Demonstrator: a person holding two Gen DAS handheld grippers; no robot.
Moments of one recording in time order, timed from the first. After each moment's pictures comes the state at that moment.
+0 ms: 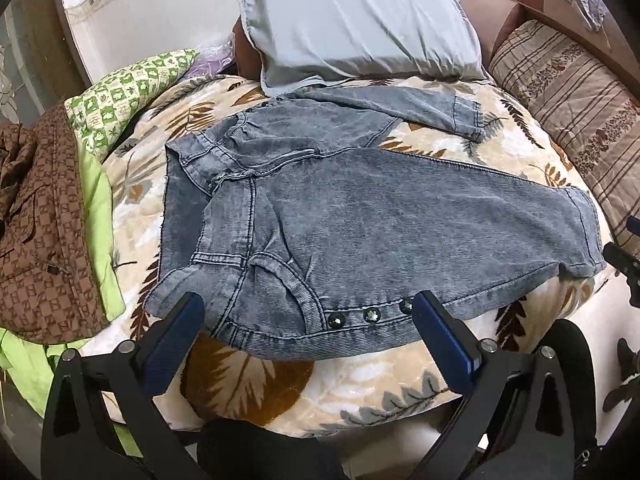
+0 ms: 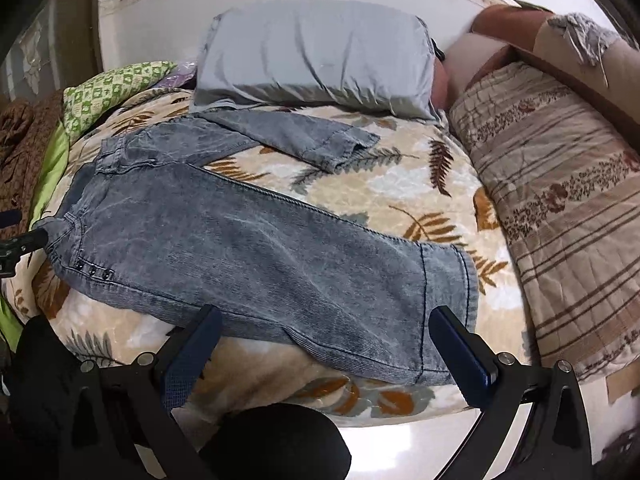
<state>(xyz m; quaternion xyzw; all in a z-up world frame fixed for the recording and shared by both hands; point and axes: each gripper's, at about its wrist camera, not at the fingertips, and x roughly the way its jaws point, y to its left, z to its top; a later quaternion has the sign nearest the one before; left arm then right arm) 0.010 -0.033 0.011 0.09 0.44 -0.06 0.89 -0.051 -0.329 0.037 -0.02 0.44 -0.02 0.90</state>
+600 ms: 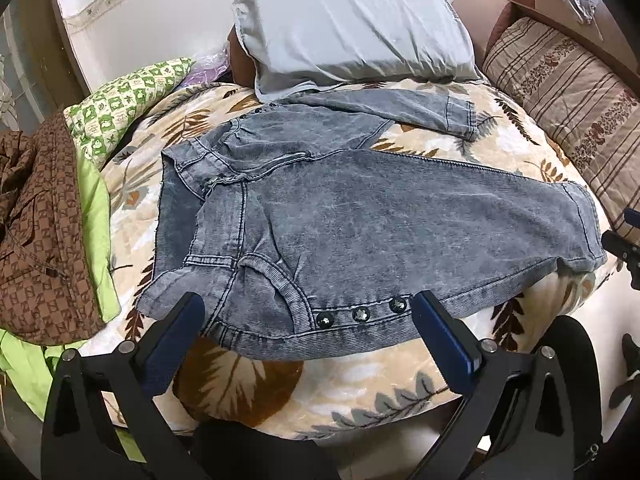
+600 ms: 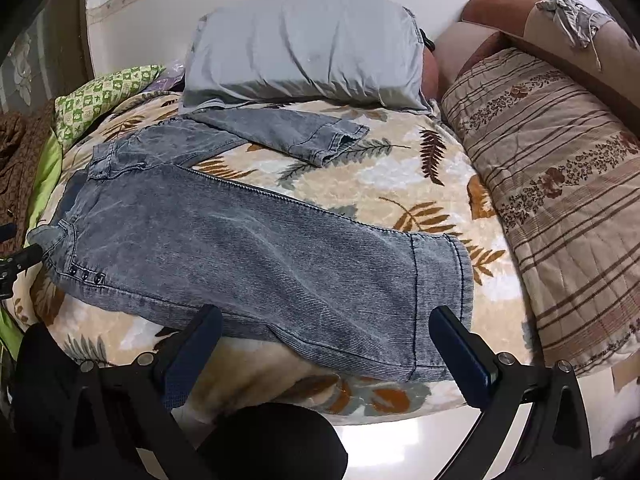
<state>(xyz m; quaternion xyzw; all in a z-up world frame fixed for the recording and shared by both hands) 0.005 -0.044 0.010 0.09 0.43 -0.07 0.90 -0.051 -0.343 0.032 -0.01 0.44 -0.03 0.90</state>
